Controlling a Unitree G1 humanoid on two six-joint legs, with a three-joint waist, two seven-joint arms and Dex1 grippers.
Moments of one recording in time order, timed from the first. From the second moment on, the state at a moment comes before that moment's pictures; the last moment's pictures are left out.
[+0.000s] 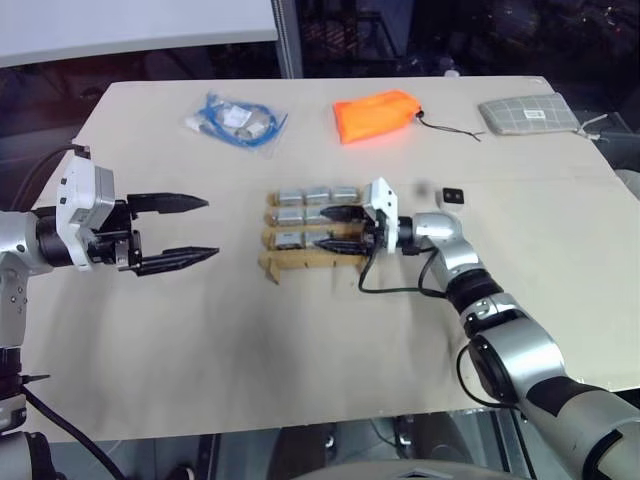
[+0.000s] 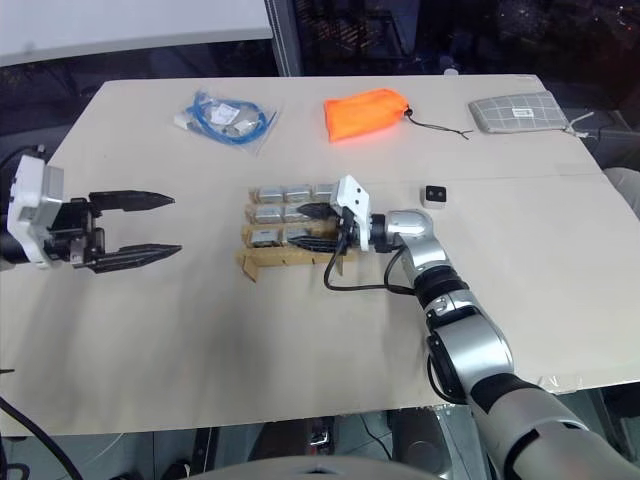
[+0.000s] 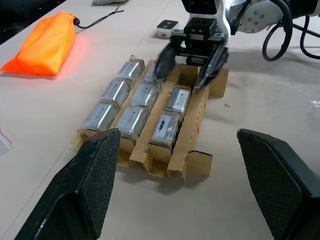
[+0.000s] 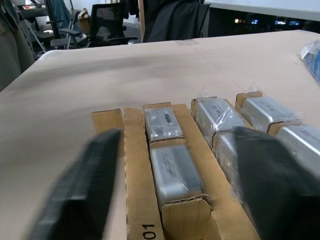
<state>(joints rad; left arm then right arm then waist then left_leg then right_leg) -0.27 1.07 0.37 0.05 -0.57 0.26 -1.45 -0.92 -0.05 0.12 0.90 0.20 -0.22 1.24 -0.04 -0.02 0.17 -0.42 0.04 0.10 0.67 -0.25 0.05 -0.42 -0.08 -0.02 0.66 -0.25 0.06</state>
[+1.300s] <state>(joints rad) -0.57 0.93 0.18 0.11 -0.54 0.23 -1.47 -0.57 -0.27 -0.01 0.22 -0.01 0.45 0.21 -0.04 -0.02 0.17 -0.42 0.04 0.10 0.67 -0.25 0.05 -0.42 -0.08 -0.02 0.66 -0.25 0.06</state>
